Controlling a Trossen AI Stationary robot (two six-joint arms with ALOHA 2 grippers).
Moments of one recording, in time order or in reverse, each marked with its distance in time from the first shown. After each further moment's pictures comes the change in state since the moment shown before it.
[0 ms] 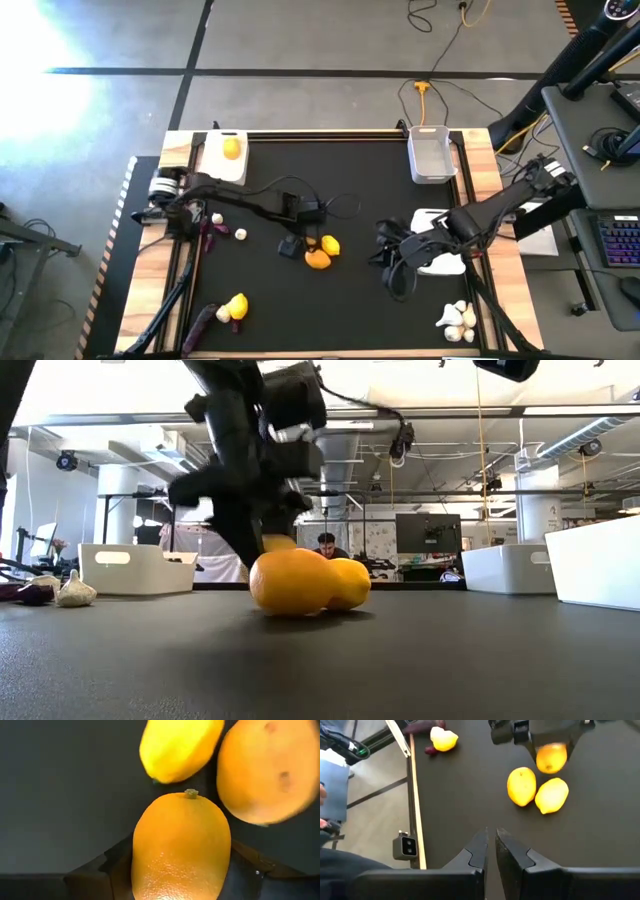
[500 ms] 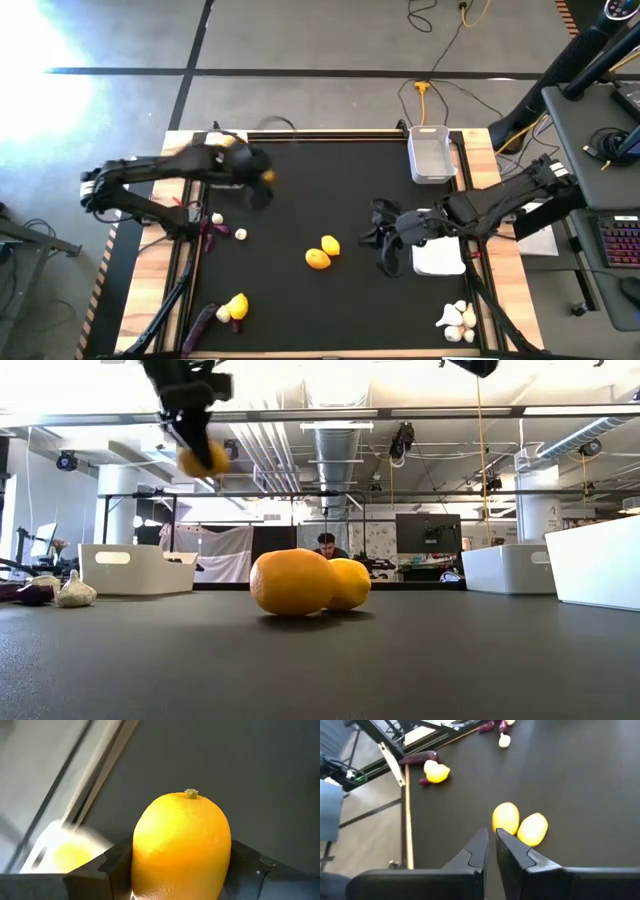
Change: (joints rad) left arm 0.240 -0.572 -0.022 -0.454 -0.431 -0.553; right arm -0.129 -0.009 0.048 0.035 0.003 -0.130
